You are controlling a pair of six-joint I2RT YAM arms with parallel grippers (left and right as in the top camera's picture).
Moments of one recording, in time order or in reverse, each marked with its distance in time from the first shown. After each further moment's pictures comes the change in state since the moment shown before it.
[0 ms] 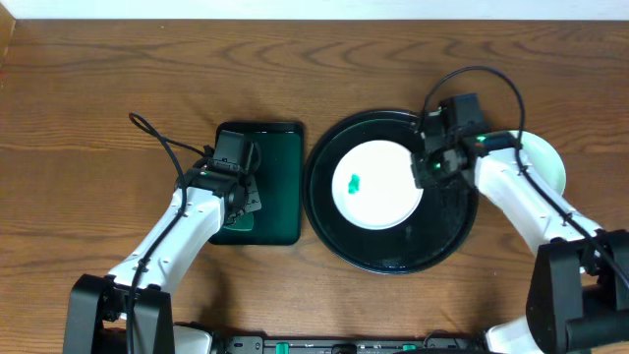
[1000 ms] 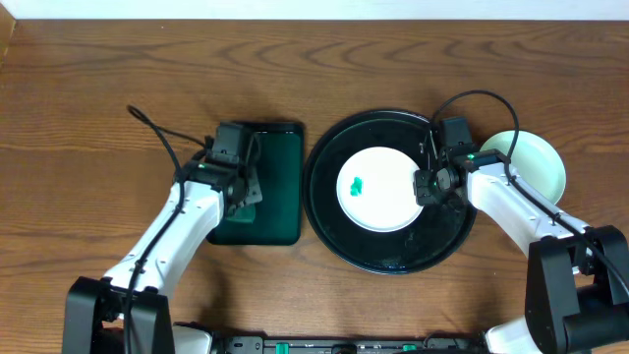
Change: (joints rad) left arm 0.000 0.002 0.074 -0.016 0.014 0.019; right arm 0.024 0.000 -0.130 0.037 0.143 0.188
